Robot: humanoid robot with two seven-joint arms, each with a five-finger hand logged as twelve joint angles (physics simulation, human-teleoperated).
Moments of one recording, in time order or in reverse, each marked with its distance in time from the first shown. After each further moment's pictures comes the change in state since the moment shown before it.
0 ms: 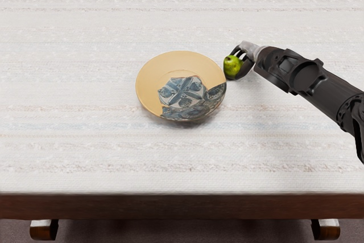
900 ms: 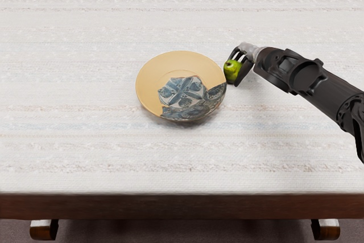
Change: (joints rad) left arm -0.011 0.000 0.000 -0.001 0.000 0.000 0.000; right arm 0.002 0.000 -0.007 0.002 0.009 0.012 0.000
